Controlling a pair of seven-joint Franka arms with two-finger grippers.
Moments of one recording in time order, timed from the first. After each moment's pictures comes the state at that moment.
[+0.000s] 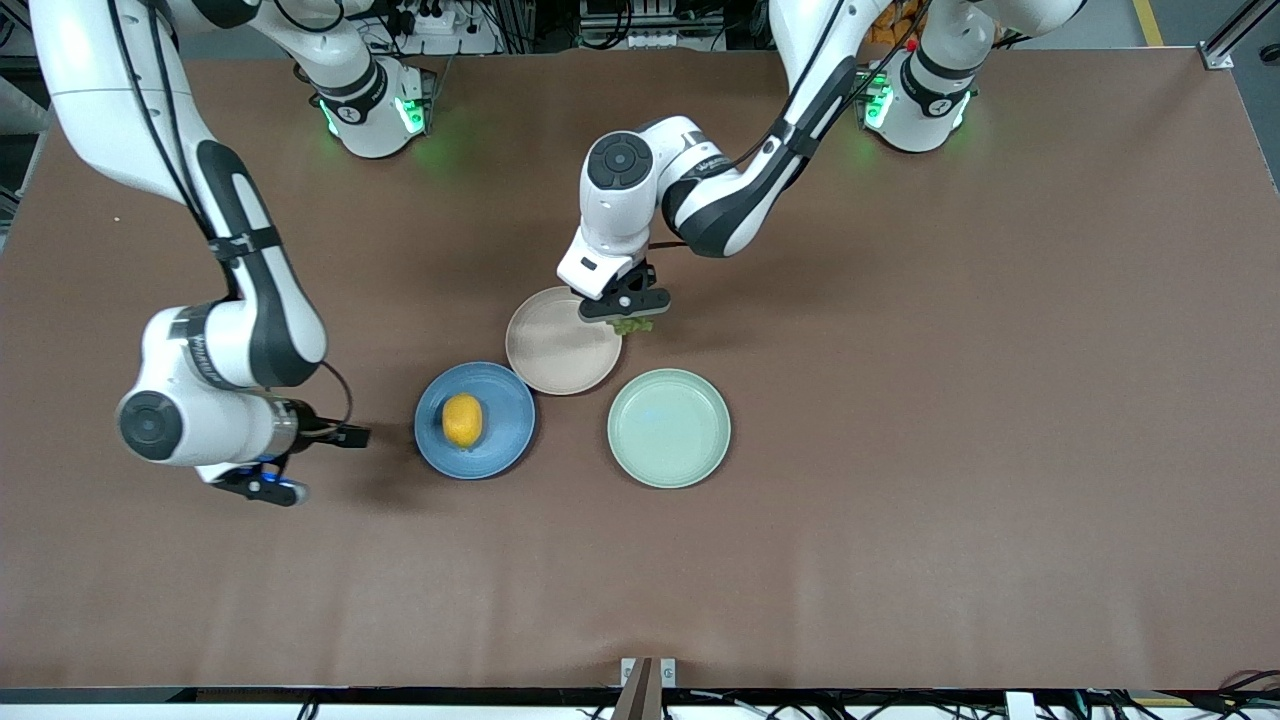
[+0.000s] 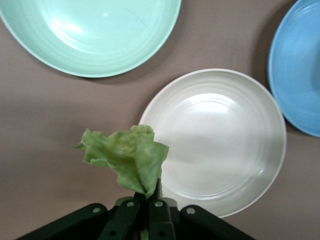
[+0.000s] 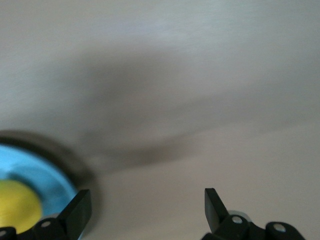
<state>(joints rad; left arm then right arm) -0.84 0.64 -0.13 -1.58 0.02 2.34 -1.15 0.03 0.61 0.00 -1.59 0.04 1.97 0.31</state>
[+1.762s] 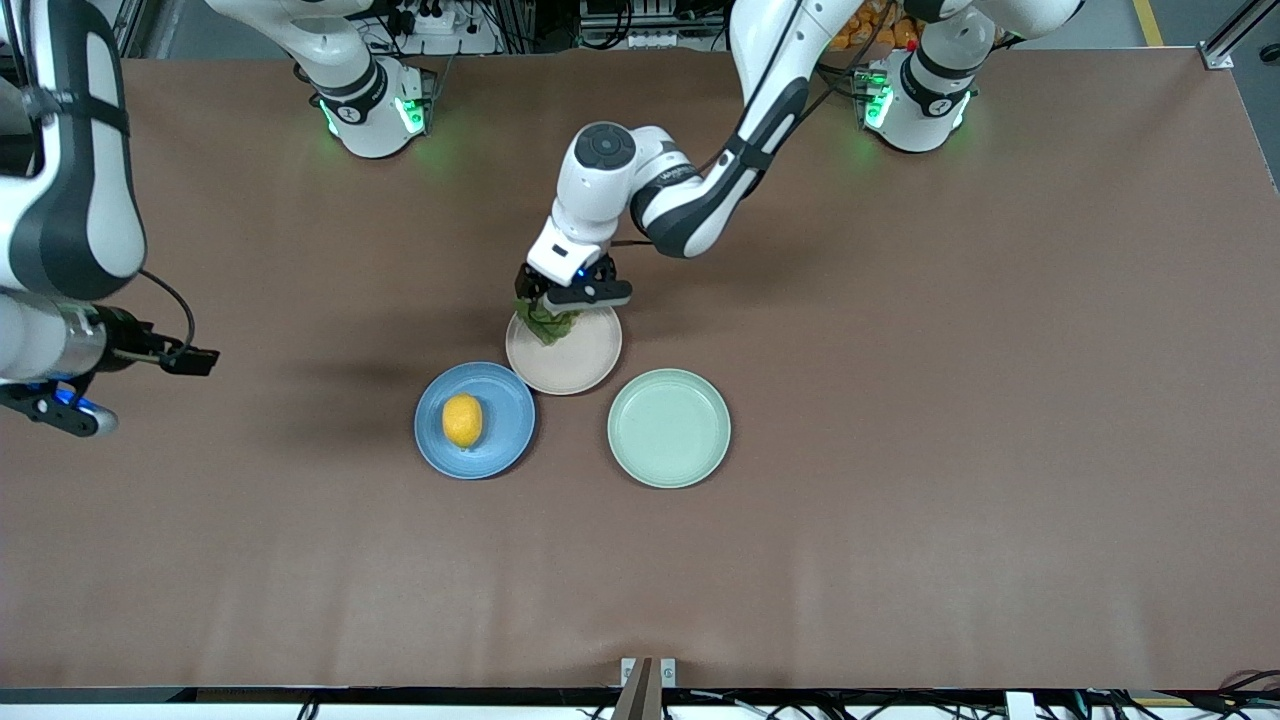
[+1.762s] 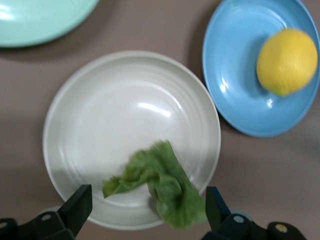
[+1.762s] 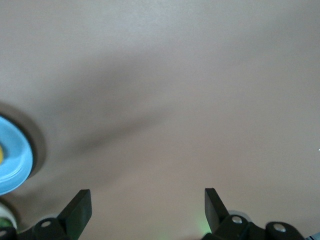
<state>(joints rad) -0.90 0.73 -0.10 -1.55 0.04 2.59 -1.26 0.05 0.29 -0.15 -1.58 -0.03 1.57 0.31</state>
